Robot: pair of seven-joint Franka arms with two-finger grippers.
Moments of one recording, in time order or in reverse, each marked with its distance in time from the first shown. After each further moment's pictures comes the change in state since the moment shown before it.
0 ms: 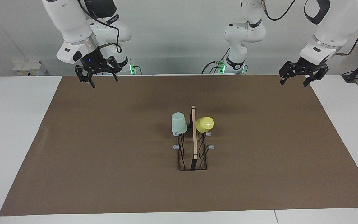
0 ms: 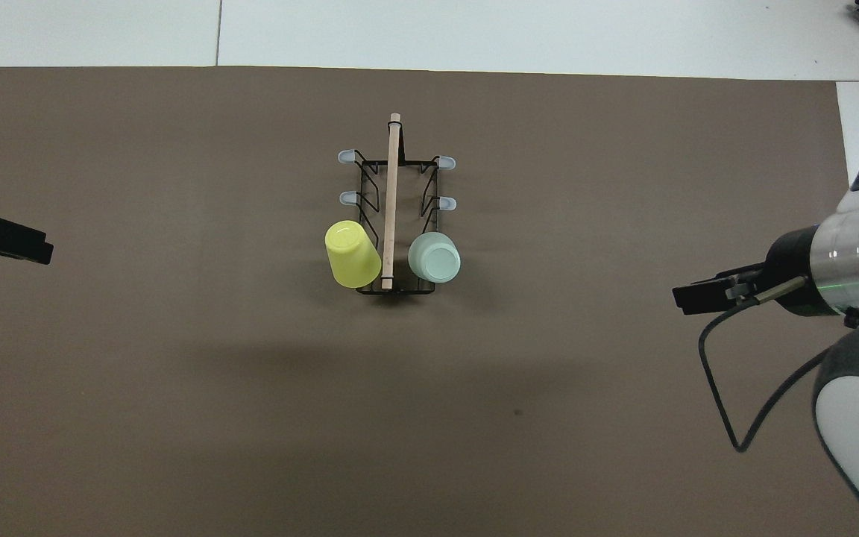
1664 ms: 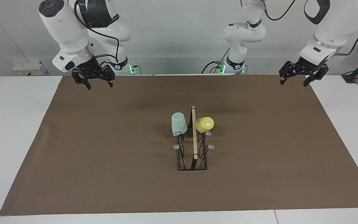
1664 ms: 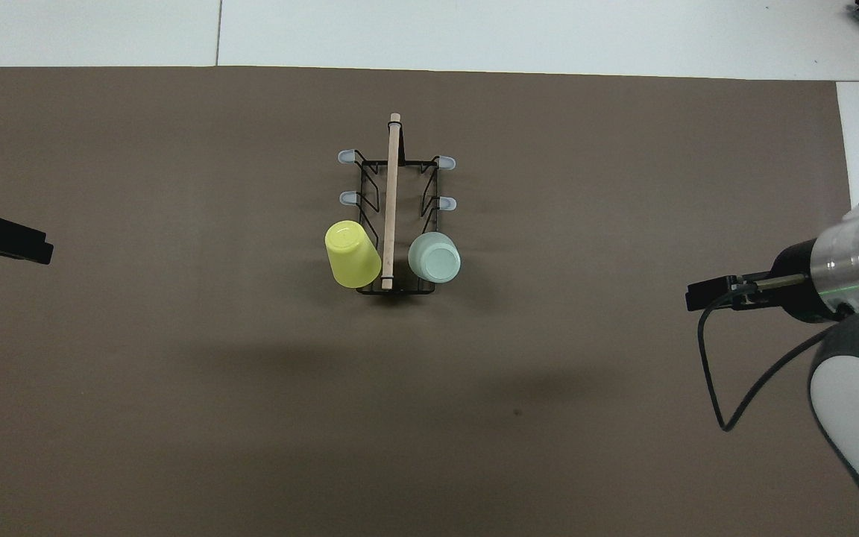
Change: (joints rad) left arm 0.000 0.000 0.000 0.000 0.000 0.000 0.000; right arm 0.002 0.002 -0.042 -0.061 -0.033 -0.020 0.163
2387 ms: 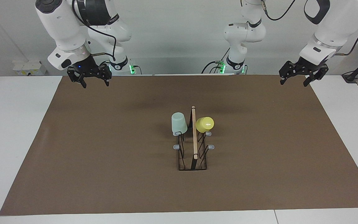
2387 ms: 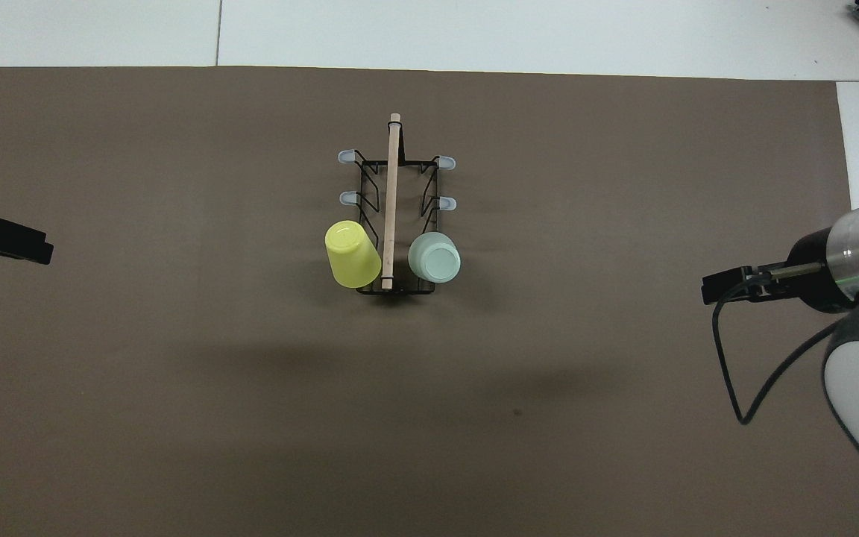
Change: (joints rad) left arm 0.000 0.000 0.000 0.000 0.000 0.000 0.000; right arm -0.001 0.043 -0.002 0.091 -0.050 -0.062 0.001
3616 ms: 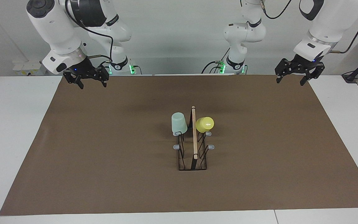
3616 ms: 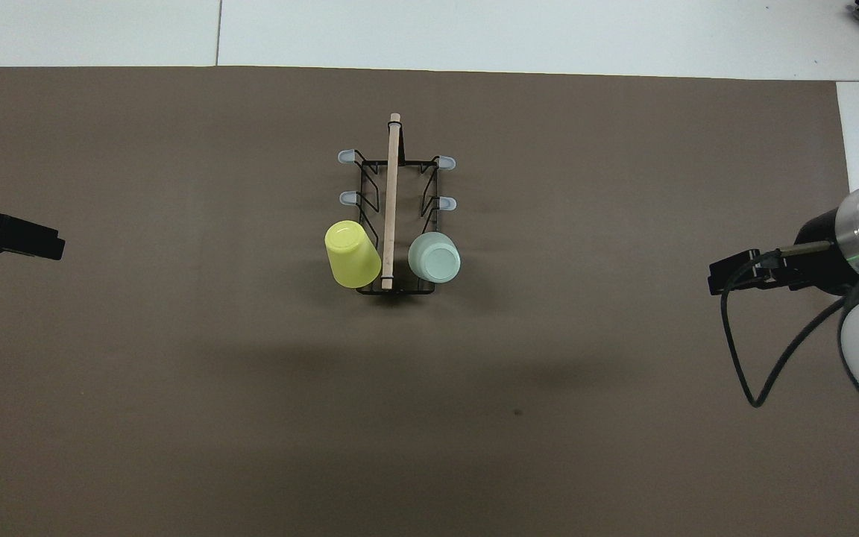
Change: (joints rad) left arm 0.002 -0.015 -0.035 0.001 0.000 0.029 -0.001; right arm -0.009 0.061 -0.003 0.085 0.000 -0.069 0.003
